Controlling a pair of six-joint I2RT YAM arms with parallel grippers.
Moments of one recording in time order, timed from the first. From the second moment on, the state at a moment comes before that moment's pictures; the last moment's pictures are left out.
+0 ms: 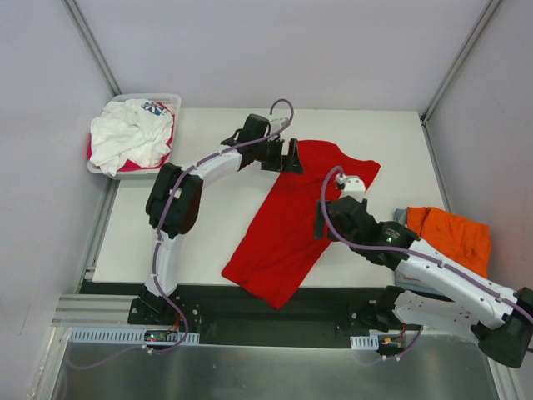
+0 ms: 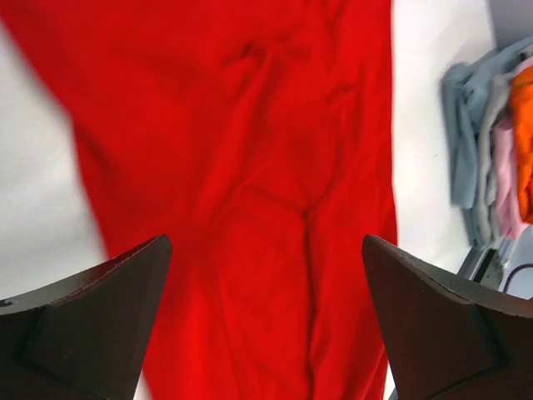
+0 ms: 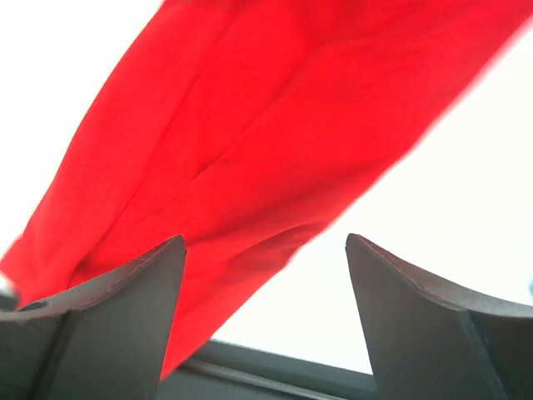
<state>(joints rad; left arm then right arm) -0.50 2.11 1.63 -0.23 0.57 -0.39 0.96 0.97 0.82 -0.66 0.47 0.61</state>
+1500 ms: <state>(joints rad) -0.39 2.48 2.18 -0.58 0.14 -0.40 0.78 1.00 0.78 -0.75 0.48 0.69</state>
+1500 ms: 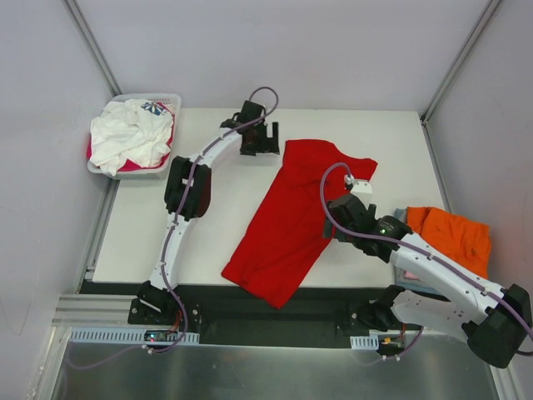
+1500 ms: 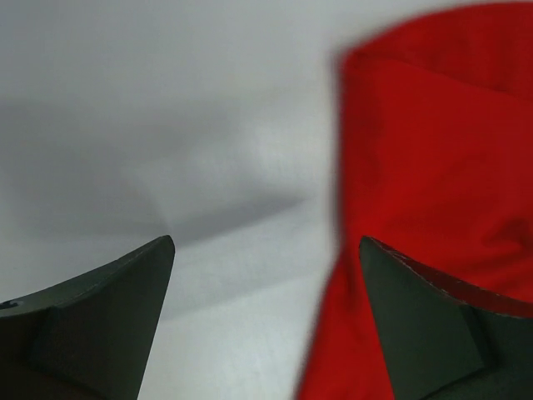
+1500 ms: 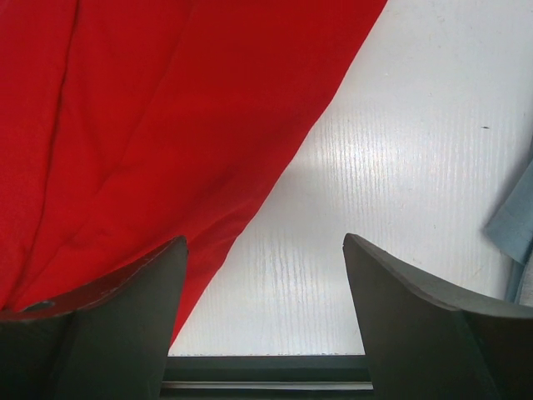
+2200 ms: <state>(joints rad) -0.59 2.38 1.97 -0.25 0.30 -0.44 0.78 0.96 0.78 -0.76 0.47 0.69</state>
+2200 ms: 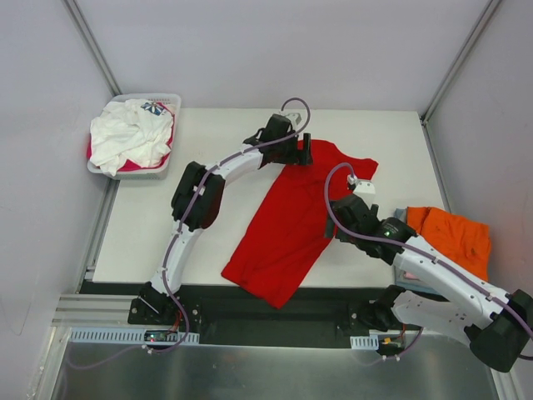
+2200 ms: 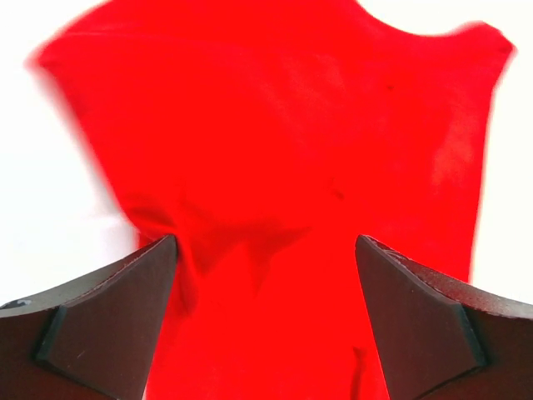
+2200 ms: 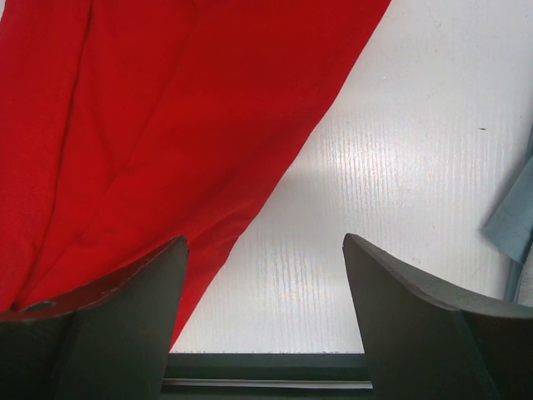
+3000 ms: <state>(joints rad) -0.64 2.33 1.96 -0.16 0.25 -0.44 0.78 0.95 0.76 -0.76 0.47 0.69</state>
